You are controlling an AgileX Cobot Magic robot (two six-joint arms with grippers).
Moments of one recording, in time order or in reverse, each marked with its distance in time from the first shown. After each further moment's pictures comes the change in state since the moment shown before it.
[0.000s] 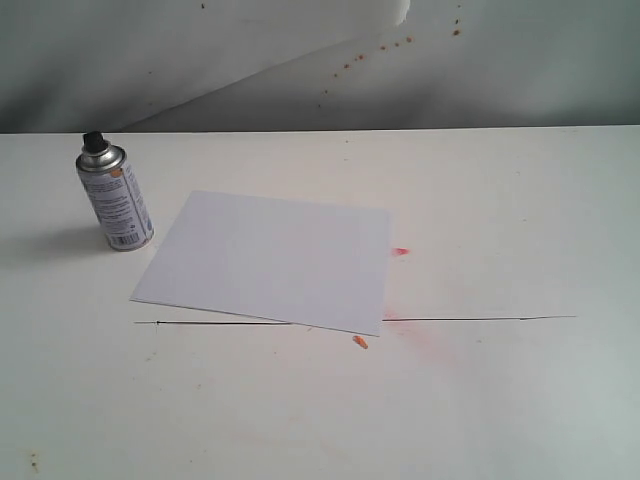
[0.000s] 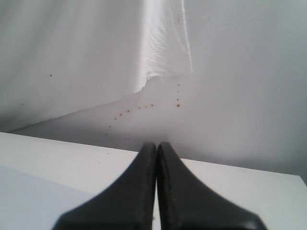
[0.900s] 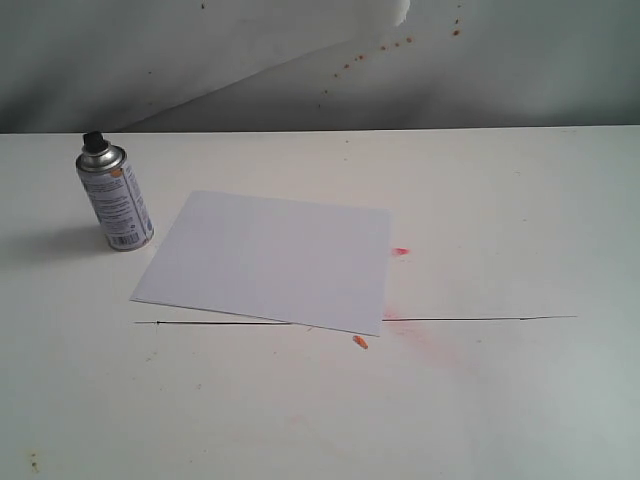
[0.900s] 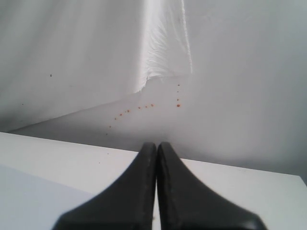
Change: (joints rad) left arm 0.000 -0.745 0.090 -0.008 0.702 -0.038; right arm 0.000 0.000 0.000 0.000 0.000 0.000
